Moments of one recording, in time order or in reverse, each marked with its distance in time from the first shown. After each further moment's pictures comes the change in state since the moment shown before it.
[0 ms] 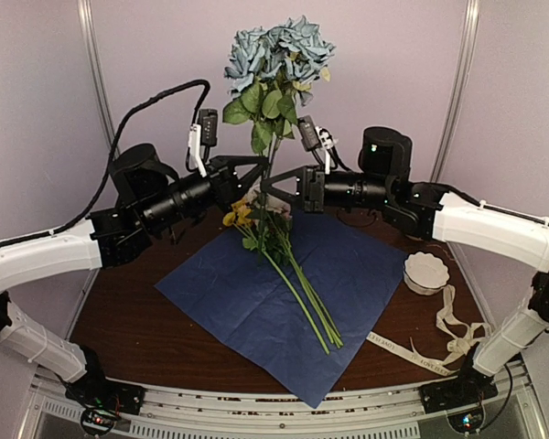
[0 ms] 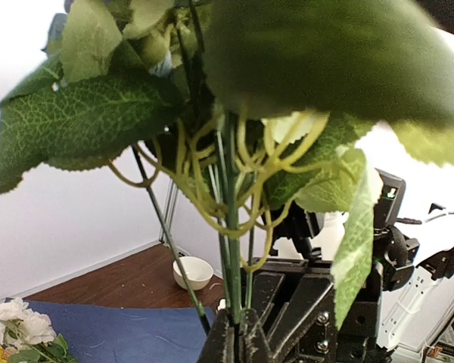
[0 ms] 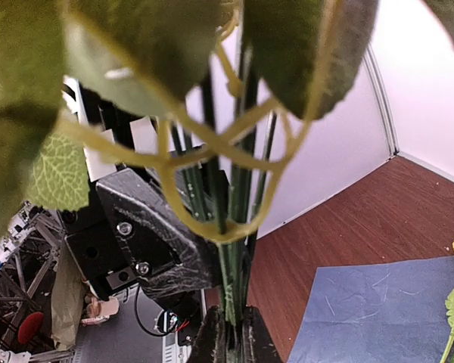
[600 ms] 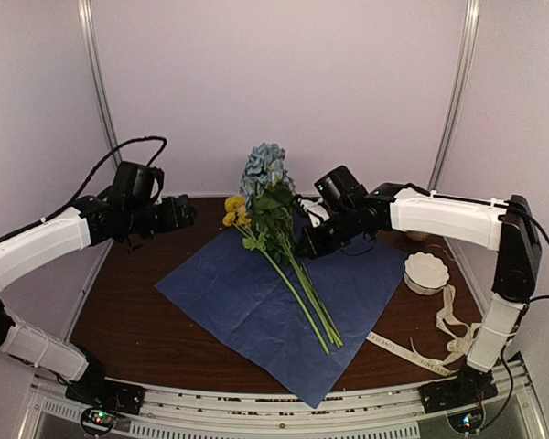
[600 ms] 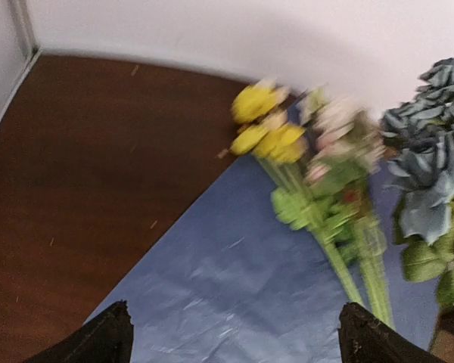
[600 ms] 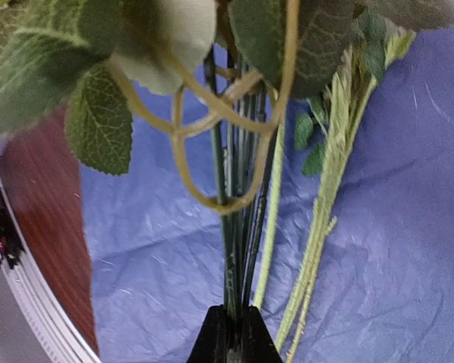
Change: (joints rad) left arm 0.374 -0.025 -0.006 -0.785 -0.330 -0.254; right arm -0.076 0.245 0.128 -0.707 0.348 -0.176
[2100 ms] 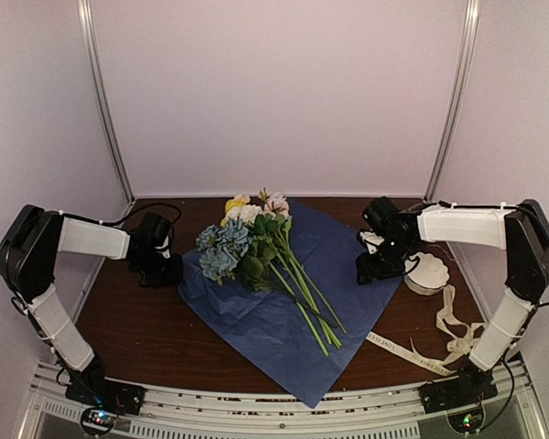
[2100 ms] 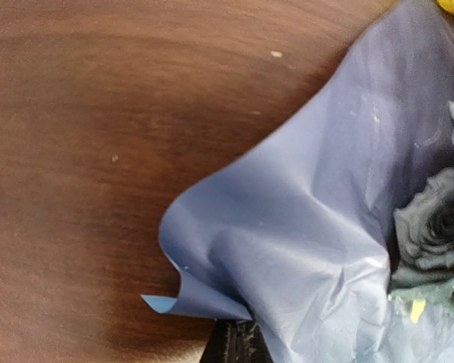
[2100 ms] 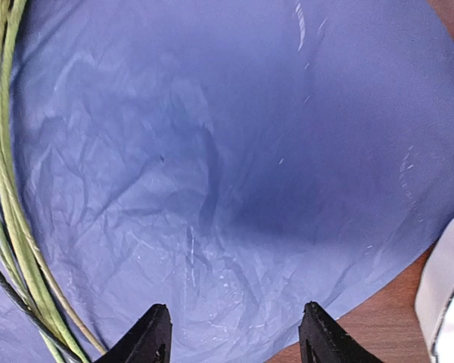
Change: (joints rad) left arm 0.213 0.405 -0.224 0.089 0.219 -0.002; right arm -0.258 -0.076 -0.317 -0.169 0.224 -0.015
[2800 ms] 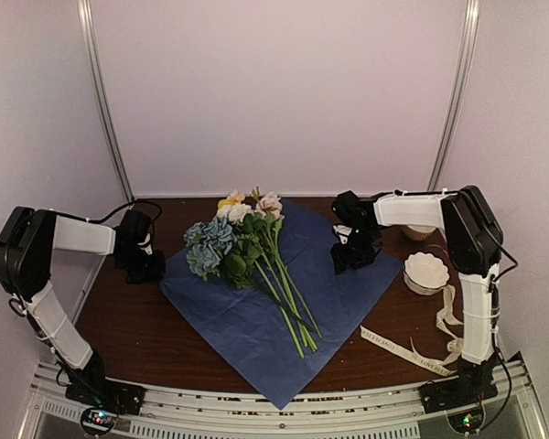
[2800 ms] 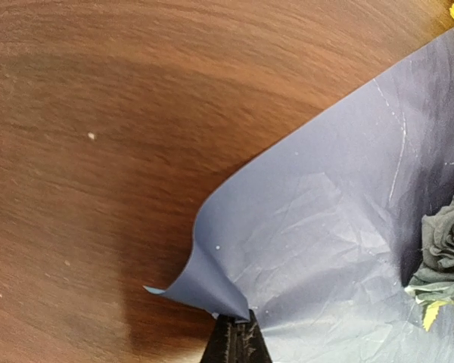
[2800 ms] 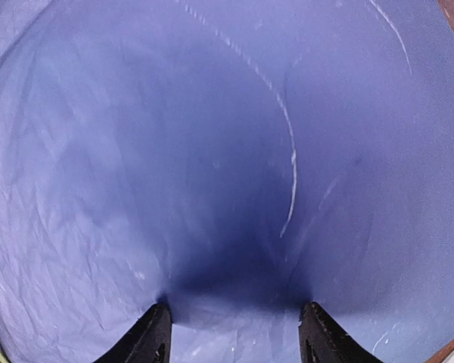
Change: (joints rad) left arm 0.156 -0.014 -0.007 -0.010 -0.023 0.097; right arm 0.004 0.397 0.365 -0.061 0.023 -0.017
